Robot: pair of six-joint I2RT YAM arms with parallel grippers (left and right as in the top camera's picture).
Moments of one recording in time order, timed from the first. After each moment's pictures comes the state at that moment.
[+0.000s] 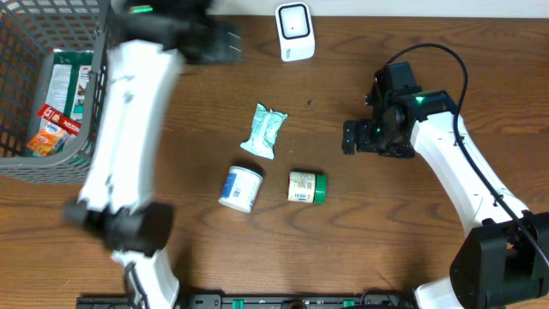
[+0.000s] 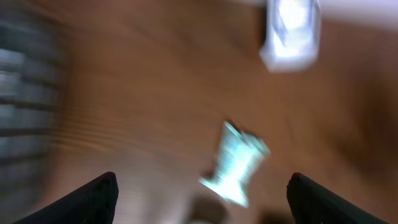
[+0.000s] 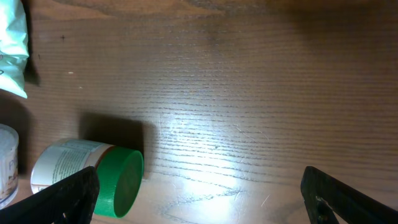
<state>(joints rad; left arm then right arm) -0.18 1.95 2.36 -1.41 -0.01 -0.30 0.23 1.68 1.33 -1.02 -0.11 0.28</state>
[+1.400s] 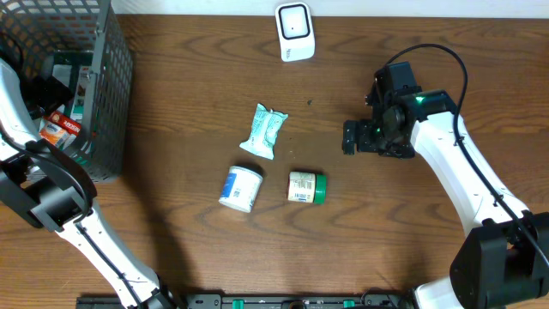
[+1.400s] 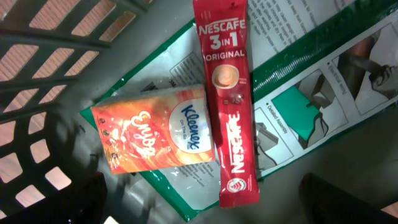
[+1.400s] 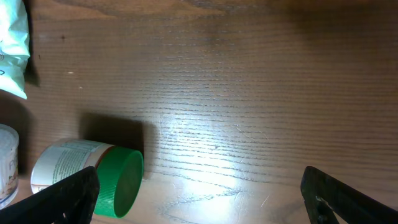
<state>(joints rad) 0.57 2.35 2.30 -1.38 -0.09 -0.32 0.23 1.68 1.33 -1.02 -0.11 0.28</state>
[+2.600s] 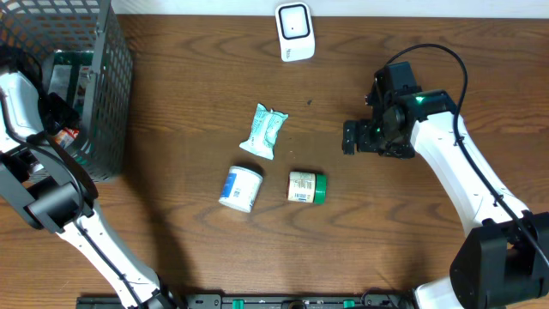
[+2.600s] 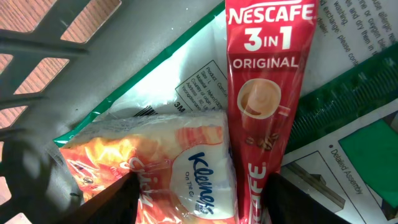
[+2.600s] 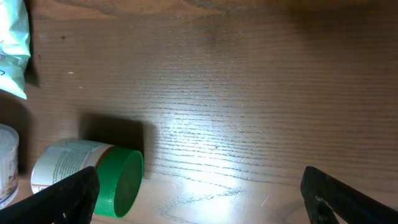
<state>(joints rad) 0.56 2.33 2.02 -1.14 -0.17 -0.33 0.23 1.68 1.33 -1.02 -0.11 0.28</state>
